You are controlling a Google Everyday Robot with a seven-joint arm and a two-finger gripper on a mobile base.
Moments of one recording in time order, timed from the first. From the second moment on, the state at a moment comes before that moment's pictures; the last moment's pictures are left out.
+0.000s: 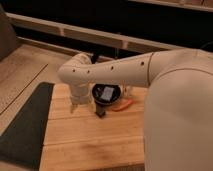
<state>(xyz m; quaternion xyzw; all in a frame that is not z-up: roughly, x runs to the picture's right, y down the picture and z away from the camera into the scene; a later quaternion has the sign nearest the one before) -0.108 0.103 0.703 -0.26 0.23 0.64 0.68</state>
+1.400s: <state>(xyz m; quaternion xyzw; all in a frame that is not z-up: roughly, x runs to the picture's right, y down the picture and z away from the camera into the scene) -0.018 0.090 0.718 -0.20 0.31 0.65 0.67</state>
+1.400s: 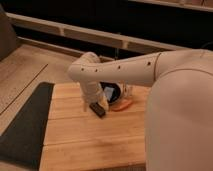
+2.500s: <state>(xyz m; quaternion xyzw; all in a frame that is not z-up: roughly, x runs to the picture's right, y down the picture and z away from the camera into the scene) 0.087 0.051 0.768 -0.16 0.30 0.68 0.65</state>
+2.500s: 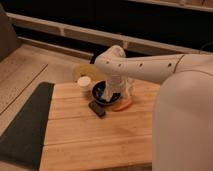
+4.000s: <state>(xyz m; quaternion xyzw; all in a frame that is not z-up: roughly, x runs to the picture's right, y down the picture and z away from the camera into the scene) 0.157 0.004 0.864 -0.31 0.14 0.49 0.80</state>
